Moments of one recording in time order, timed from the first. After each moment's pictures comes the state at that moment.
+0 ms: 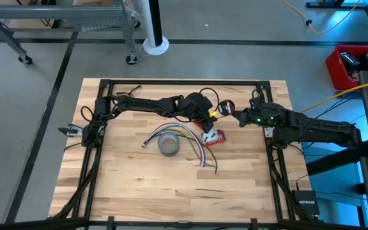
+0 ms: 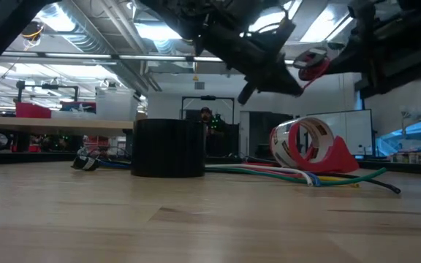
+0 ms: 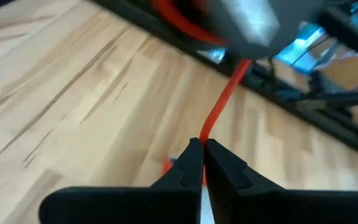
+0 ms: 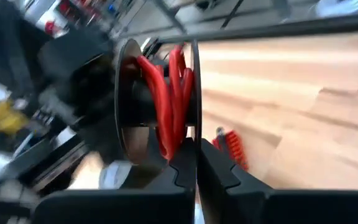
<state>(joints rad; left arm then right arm) 0.17 2.09 1.63 -0.05 0.11 -0.40 -0.19 0.53 0.44 -0.27 0.19 0.86</state>
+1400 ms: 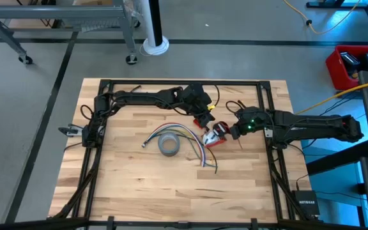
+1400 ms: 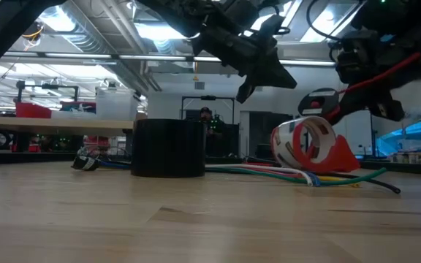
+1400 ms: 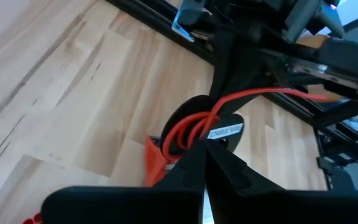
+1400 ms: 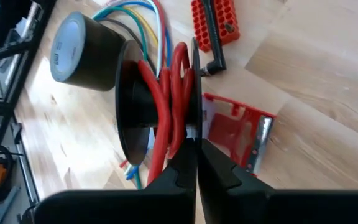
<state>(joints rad) 0.24 2.08 1.70 -0.20 0.36 -0.37 -0.19 0.79 0.44 -0.40 -0.14 0.89</state>
